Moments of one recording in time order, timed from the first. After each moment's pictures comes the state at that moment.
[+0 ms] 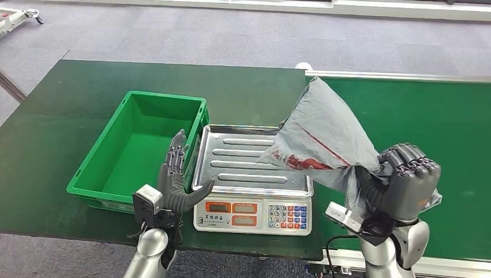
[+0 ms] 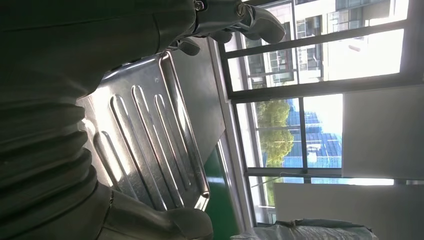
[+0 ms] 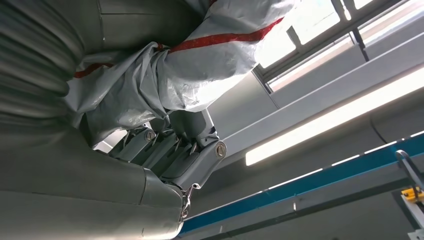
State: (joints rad) left arm -0.10 -0.20 -0.16 -1.21 -0.12 0.00 -0.70; right arm -0.12 0.12 0.02 -1.68 0.92 -0.69 -0.70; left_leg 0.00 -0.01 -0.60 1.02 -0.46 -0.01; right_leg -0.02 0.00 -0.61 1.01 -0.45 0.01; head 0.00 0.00
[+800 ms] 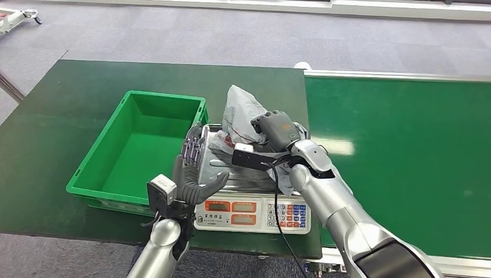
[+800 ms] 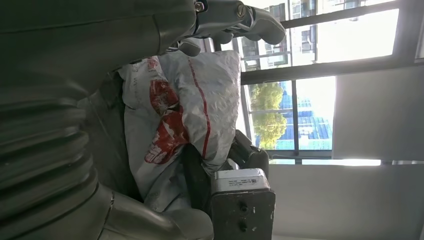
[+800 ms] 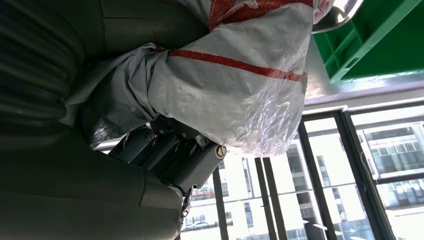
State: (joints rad) left arm -0.18 -0.20 -0.25 -1.13 -0.07 0.01 -0.70; right arm -0.80 0.22 0.52 -0.61 0.93 -0.23 -0.43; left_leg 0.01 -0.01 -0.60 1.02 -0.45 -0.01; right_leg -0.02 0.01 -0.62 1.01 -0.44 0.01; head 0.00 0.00
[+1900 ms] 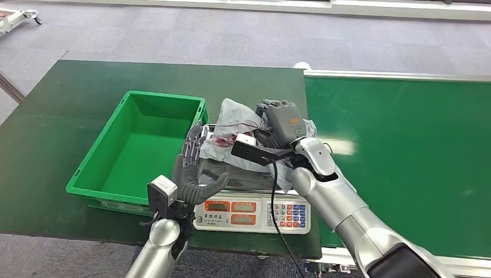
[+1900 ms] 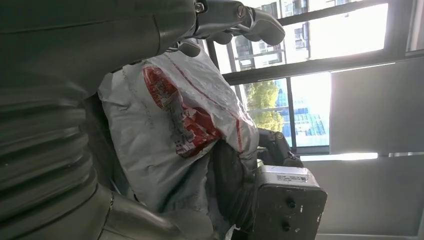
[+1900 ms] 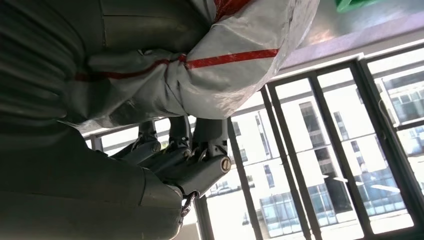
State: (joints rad) left arm -0.18 -0.19 -0.26 -1.15 -0.09 0.03 -0.70; right arm -0.77 0.11 0.73 -0.84 0.76 -0.37 -0.21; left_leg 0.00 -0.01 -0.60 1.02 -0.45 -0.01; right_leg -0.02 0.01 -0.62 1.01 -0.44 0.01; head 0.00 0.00
